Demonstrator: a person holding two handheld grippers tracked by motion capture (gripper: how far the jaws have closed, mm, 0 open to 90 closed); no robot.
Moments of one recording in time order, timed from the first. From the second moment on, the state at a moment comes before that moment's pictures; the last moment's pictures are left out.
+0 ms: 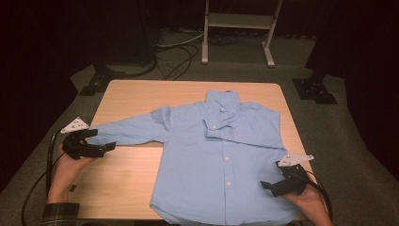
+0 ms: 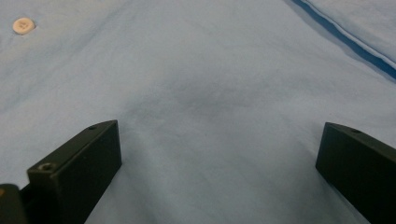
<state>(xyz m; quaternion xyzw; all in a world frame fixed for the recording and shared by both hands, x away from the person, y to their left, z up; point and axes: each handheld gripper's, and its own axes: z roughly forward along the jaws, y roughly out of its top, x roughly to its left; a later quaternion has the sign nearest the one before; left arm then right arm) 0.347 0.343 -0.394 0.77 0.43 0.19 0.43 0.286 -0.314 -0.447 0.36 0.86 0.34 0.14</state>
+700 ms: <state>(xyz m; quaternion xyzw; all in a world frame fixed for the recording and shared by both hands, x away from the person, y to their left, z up) 0.361 0.385 -0.427 0.77 0.48 0.18 0.38 0.286 -0.314 -0.447 0.36 0.86 0.34 0.14</state>
